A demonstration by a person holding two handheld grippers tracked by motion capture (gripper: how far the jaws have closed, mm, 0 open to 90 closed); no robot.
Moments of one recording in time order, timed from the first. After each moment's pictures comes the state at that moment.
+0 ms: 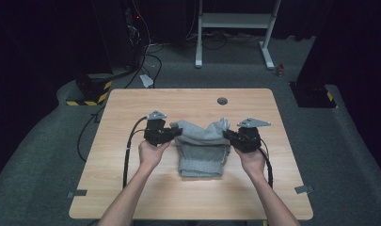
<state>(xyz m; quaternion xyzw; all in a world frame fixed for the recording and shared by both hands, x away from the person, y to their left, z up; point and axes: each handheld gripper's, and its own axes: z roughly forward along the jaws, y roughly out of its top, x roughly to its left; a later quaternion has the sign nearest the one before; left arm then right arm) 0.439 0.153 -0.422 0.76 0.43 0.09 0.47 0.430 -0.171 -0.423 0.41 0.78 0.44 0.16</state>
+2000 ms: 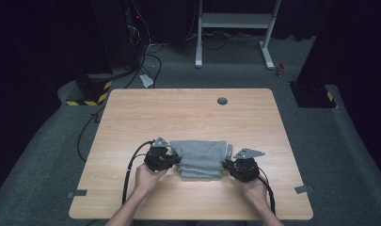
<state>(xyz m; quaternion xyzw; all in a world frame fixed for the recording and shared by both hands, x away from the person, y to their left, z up) 0.391 0.151 -0.484 0.82 0.40 0.05 0.40 0.373 -0.176 -0.496 0.38 0.83 0.39 0.13</state>
